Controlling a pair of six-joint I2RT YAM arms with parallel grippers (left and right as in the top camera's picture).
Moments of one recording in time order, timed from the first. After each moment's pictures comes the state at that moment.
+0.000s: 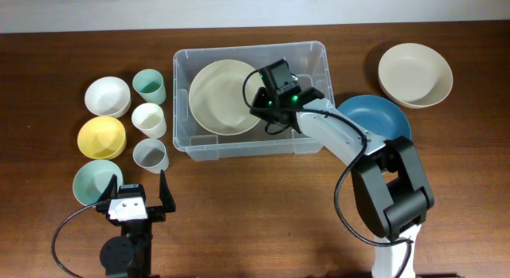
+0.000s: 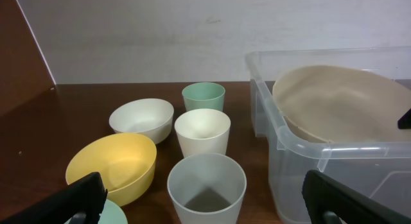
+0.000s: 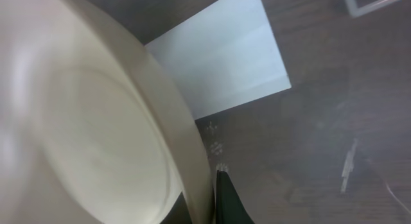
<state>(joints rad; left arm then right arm) 0.09 0.01 0.01 -0.08 0.00 0.04 0.48 2.07 1.51 -0.43 -0.07 0.86</state>
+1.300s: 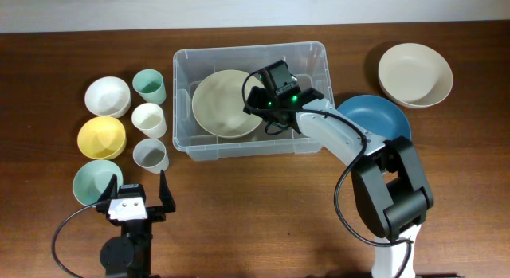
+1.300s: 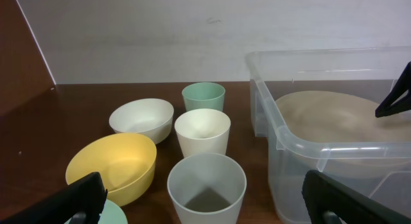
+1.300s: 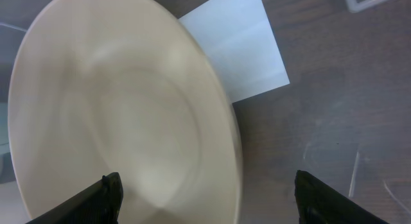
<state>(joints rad) 0.09 0.01 0.01 -0.08 0.00 0.04 0.48 2.07 1.51 -0.44 -0.07 0.86</state>
